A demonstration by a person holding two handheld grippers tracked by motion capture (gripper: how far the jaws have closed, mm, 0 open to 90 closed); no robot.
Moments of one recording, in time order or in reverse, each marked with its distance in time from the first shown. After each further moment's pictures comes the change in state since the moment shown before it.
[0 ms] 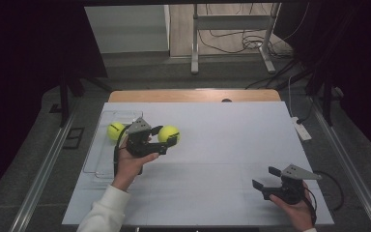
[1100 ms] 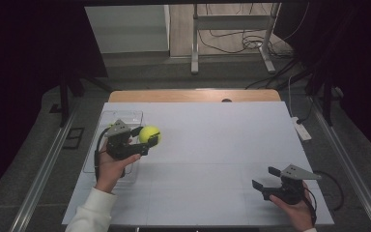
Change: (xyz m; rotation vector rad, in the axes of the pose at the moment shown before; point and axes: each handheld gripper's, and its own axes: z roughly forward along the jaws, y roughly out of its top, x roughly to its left) left arm 0.025 -0.013 -0.039 -0.008 0.101 -0.036; right arm 0.001 0.000 0.000 0.002 0.003 -0.004
